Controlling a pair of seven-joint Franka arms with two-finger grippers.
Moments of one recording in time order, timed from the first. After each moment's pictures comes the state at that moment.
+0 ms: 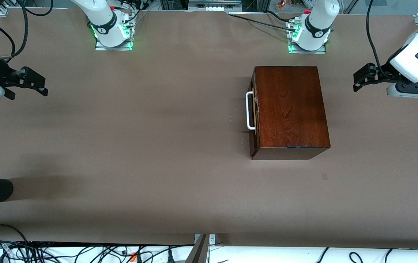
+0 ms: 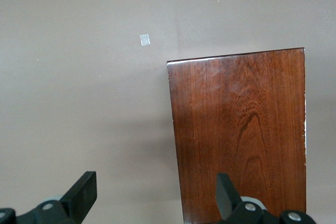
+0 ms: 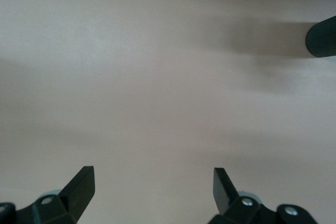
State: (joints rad) left arm -0.13 0.02 0.03 -1.55 0.00 1.53 -0.03; right arm 0.18 0.02 -0.15 -1.58 0.03 1.65 -0.09
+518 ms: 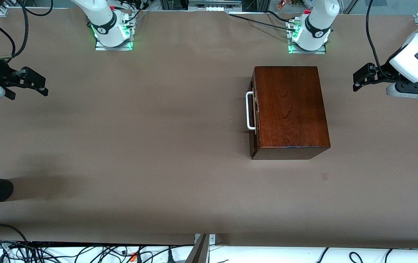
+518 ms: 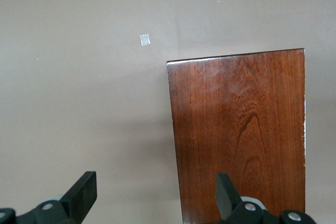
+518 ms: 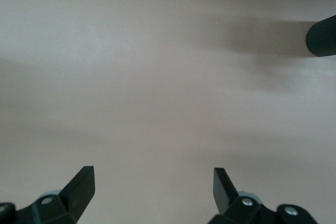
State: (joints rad) left arm -0.13 0.02 0.02 -1.55 0.00 1.53 -0.06; right arm 0.18 0.02 -0.15 -1.58 0.03 1.64 -0.09
